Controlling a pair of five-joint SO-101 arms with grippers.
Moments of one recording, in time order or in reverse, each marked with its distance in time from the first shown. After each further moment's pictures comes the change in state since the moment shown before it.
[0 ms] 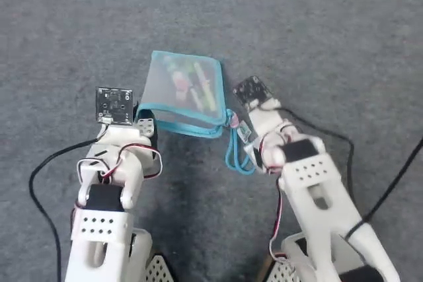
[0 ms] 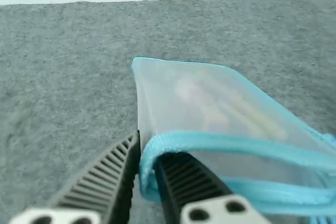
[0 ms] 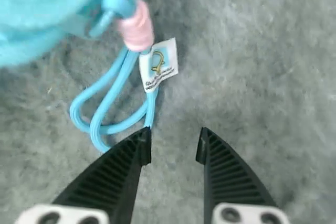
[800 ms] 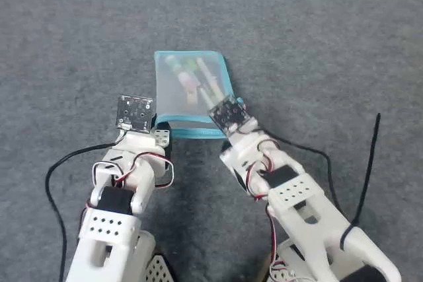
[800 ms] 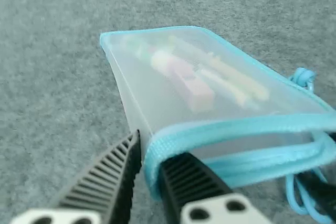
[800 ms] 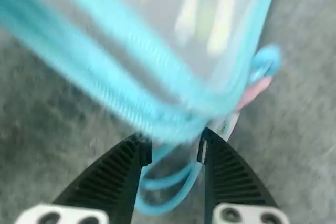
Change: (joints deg) left arm 6.1 0.0 6.1 -2.1 0.4; right arm -10.5 -1.1 15.1 -28.9 -2.5
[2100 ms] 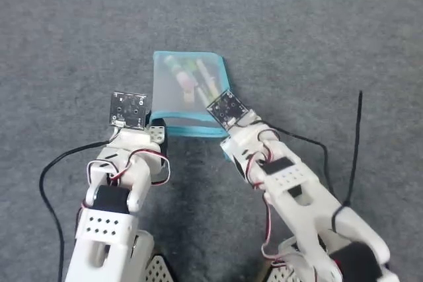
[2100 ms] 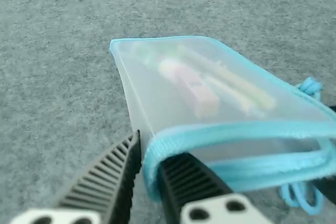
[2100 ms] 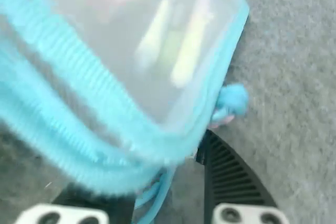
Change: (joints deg) left arm -1.9 0.1 -2.5 1.8 0.0; right arm 2.8 12.0 -4.0 -14.2 6.1
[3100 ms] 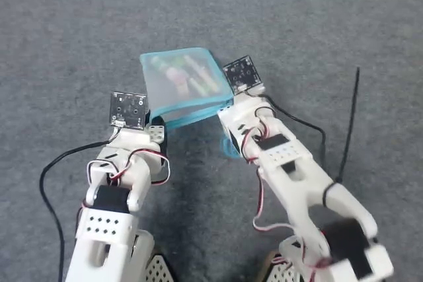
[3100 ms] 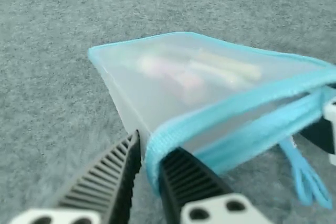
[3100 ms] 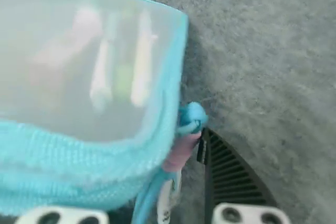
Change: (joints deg) left arm -0.1 0.0 -0.1 0.0 0.0; right arm 2.2 11.3 -13.9 -2.2 -16.4
